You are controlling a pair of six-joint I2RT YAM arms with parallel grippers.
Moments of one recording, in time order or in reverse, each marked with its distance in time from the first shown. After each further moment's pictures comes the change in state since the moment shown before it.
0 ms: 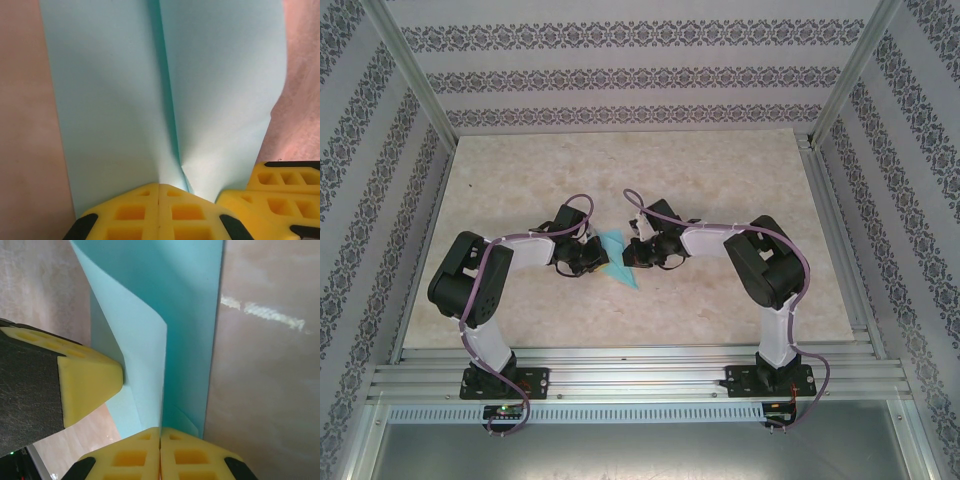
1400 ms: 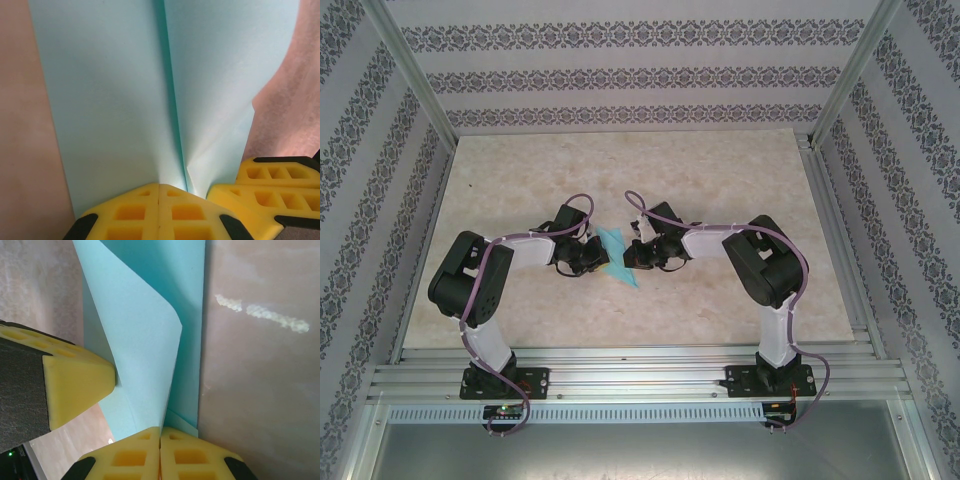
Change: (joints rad) left arm 0.000 0.002 0.002 0.006 0.001 0.000; right arm -0.006 0.011 -0.035 0.065 -0.011 0.008
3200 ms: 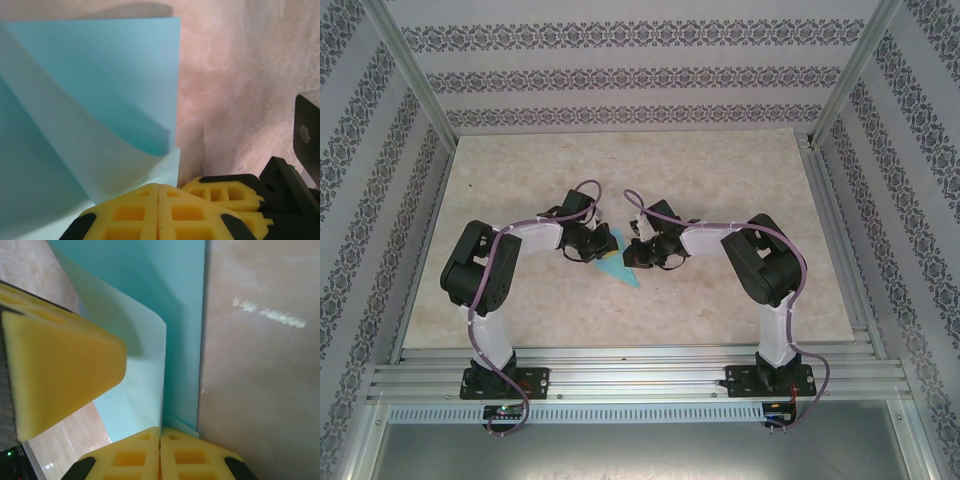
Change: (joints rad) left arm -0.001 0.105 0.188 -0.073 0.071 0.041; right arm 0.000 0.016 0.032 -0.044 0.000 -0.014
